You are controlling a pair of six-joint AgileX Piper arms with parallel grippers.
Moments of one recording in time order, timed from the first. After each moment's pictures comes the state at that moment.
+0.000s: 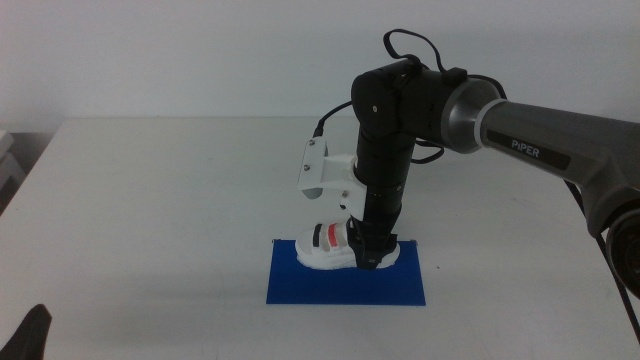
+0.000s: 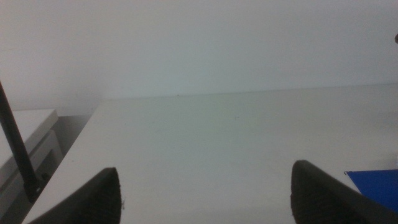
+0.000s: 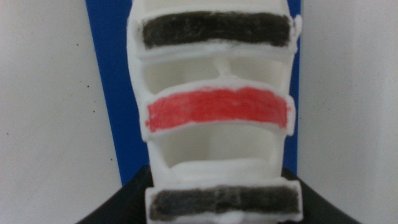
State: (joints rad) left arm -0.03 -0.01 0.03 -0.07 0.11 0.08; right arm 0.59 2.16 -1.82 0.09 1.22 -0.85
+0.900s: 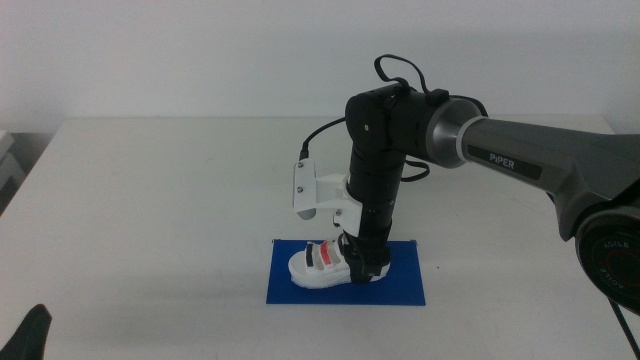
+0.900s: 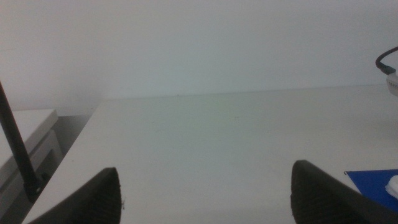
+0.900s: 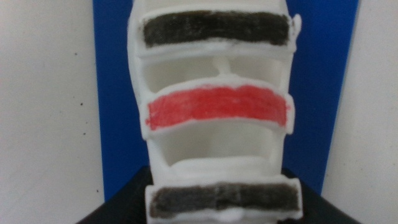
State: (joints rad) left arm -0.03 -0.01 0.03 -0.07 0.11 0.08; right arm 0.59 2.23 -1.82 0.14 1.18 -1.00
